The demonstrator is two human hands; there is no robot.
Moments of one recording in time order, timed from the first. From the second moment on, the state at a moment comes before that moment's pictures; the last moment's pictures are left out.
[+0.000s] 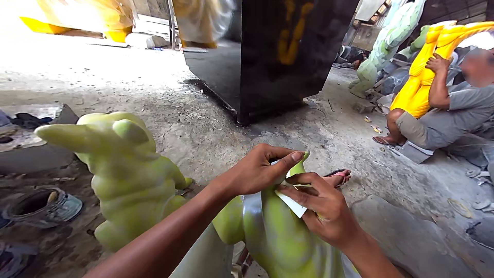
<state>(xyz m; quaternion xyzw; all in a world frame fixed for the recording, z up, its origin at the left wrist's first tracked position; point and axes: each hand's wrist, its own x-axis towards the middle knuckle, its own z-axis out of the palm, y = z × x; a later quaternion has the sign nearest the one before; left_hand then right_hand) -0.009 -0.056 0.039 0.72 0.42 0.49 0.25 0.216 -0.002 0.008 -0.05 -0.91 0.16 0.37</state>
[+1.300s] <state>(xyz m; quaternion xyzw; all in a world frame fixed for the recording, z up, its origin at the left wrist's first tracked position) -0.014 0.004 0.030 0.71 0.35 0.44 0.43 0.216 -0.017 0.016 -0.21 -0.93 -0.08 0.29</state>
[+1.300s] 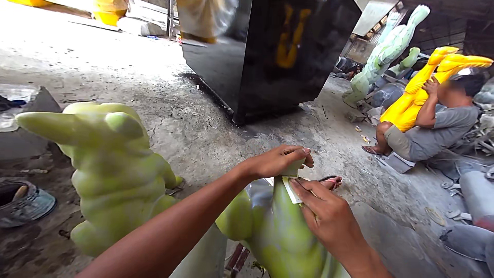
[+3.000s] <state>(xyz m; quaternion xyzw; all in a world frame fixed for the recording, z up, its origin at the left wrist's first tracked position) -0.008 0.029 0.022 0.69 0.34 0.45 0.46 0.274 -0.029 -0.002 -0.15 -0.95 -0.08 0.26</state>
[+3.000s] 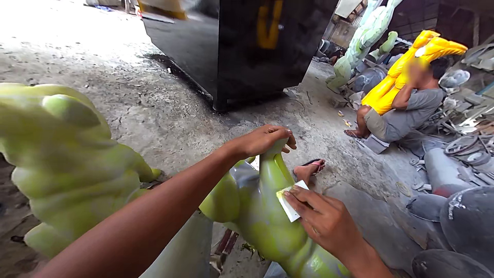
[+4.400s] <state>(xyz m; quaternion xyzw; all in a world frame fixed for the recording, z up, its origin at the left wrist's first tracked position) -0.010 0.062 0.010 0.65 0.39 0.43 0.49 0.245 -0.009 0.017 -0.20 -0.95 -0.18 0.17</state>
